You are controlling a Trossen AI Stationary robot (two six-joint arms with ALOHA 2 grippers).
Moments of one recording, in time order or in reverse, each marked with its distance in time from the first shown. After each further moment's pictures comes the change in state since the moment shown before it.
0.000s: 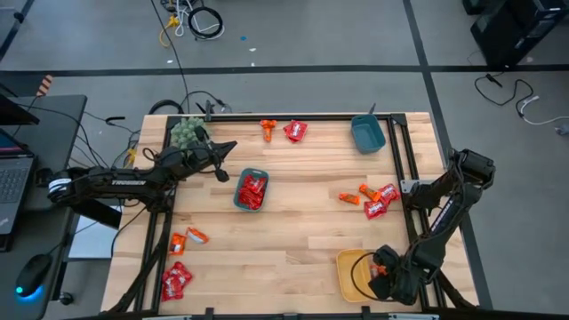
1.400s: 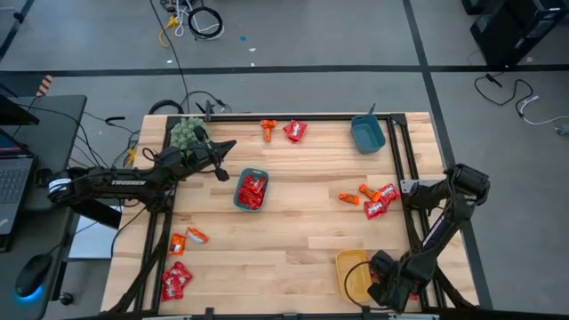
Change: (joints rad) left arm 0.000 0.000 0.000 0.006 -0.018 0.008; right arm -0.016 0.177 0.094 -0.102 -0.077 -0.134
